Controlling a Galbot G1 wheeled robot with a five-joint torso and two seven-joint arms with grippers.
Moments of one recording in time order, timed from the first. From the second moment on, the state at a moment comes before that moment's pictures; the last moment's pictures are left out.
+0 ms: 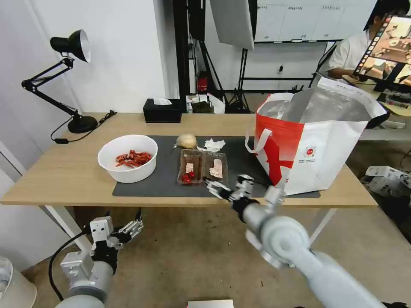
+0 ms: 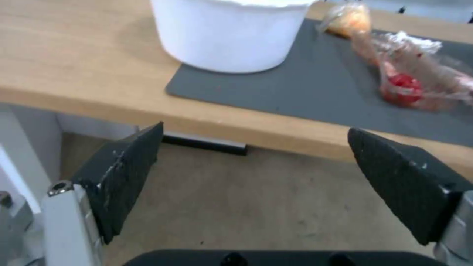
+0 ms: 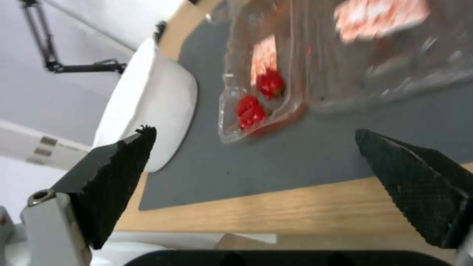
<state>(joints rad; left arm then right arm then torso) 1.79 -1.33 -0.61 -2.38 -0.40 0.33 -0.24 -0.85 1.10 -0.14 2.05 1.55 -0.19 0.73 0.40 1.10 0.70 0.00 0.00</state>
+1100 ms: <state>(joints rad) 1.79 -1.33 -0.62 -2.35 -0.40 0.31 -0.24 -0.82 1.30 -0.04 1.87 1.58 -0.16 0.81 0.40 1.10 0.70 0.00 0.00</state>
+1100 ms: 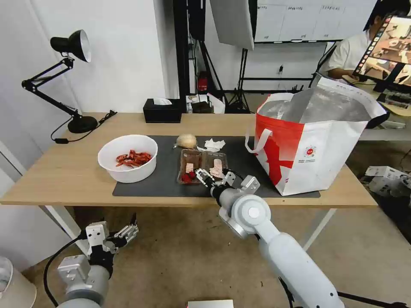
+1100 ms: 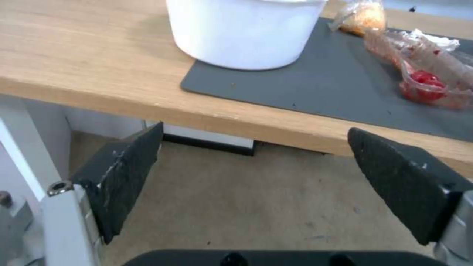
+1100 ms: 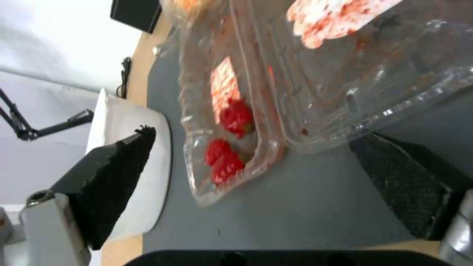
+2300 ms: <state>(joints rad) 1.79 -1.34 -0.62 -2.36 -0.39 0.30 -0.24 -0.63 1.22 -0.18 1.81 1.39 -0.24 0.47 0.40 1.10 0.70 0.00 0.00</state>
